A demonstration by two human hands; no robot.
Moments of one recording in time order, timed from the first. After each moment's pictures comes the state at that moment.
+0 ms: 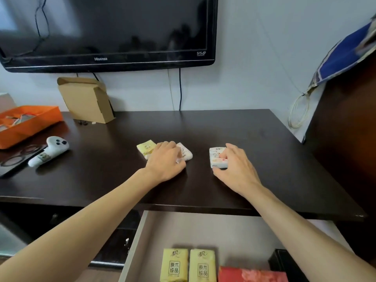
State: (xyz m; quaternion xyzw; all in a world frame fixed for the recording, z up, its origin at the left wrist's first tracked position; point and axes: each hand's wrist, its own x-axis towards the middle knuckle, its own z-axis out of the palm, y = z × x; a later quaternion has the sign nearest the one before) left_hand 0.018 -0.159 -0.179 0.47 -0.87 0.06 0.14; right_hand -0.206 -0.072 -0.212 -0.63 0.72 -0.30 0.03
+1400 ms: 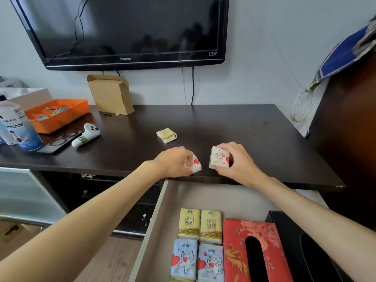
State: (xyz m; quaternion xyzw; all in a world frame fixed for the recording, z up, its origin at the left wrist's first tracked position) left_hand 0.062 -0.057 -0.151 0.46 -0.89 -0.08 0.04; right_hand -0.181 -0.004 -0.202 -0.71 0.58 -0.36 0.14
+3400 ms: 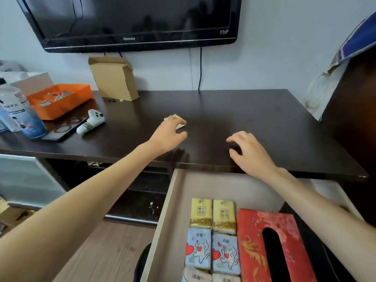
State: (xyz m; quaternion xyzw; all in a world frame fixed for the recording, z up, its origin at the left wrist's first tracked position) left_hand 0.096 -0.106 -0.152 0.49 -0.82 -0.14 0.25; right_hand -0.163 -0.004 -0.196 -0.71 0.64 -0.27 0.03
